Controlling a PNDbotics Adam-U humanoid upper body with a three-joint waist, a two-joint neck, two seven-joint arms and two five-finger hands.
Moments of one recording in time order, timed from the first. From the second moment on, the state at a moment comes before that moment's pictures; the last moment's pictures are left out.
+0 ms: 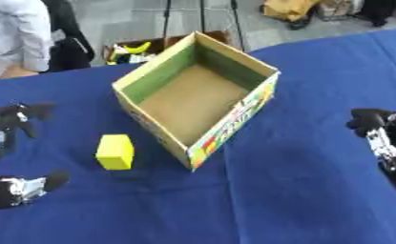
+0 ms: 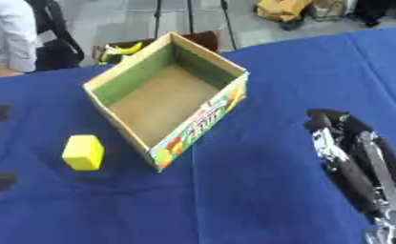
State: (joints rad) left arm -0.34 0.55 0.18 -1.81 -0.60 -0.33 -0.28; right arm -0.35 -0.26 0.06 -1.98 0.21 0.15 -0.09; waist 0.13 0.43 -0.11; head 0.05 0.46
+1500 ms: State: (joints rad) left arm -0.73 0.71 0.00 -1.31 -0.54 -0.44 -0.66; right arm -0.33 -0.27 0.07 -1.98 0.21 0.16 -0.07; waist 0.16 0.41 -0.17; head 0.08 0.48
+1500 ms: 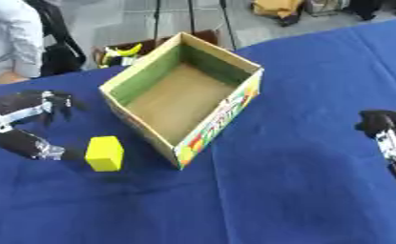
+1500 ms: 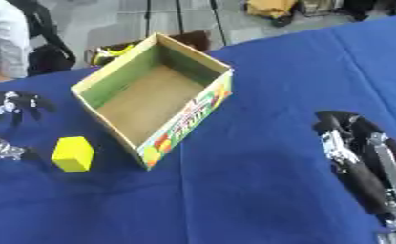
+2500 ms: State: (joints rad) left arm -0.80 0.64 -0.04 -1.14 -0.57 -0.39 -0.71; right arm -0.34 -0.27 0.07 -1.98 0.20 0.16 -0.07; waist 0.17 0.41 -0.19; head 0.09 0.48
